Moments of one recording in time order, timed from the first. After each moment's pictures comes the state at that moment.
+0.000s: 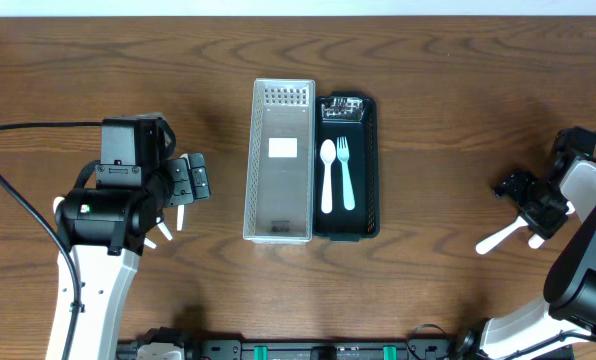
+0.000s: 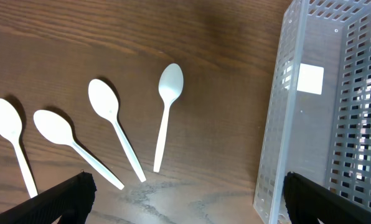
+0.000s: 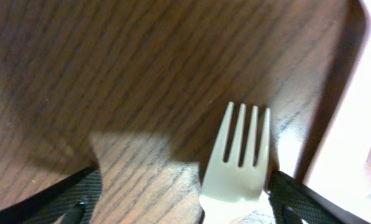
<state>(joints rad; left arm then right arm) -0.08 1.14 1.15 -1.03 -0.08 -0.21 -0.45 1.81 1.02 -0.70 0.04 0.43</state>
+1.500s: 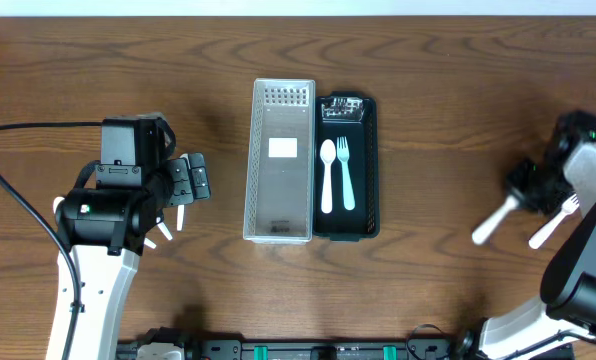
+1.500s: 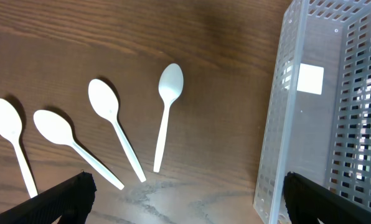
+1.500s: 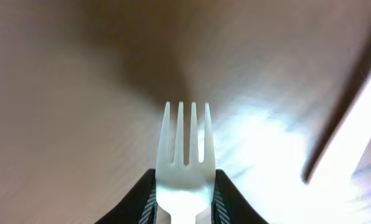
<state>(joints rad) -0.08 1.14 1.15 -1.03 -0.08 -0.21 -0.37 1.79 1.22 -0.91 -0.02 0.43</state>
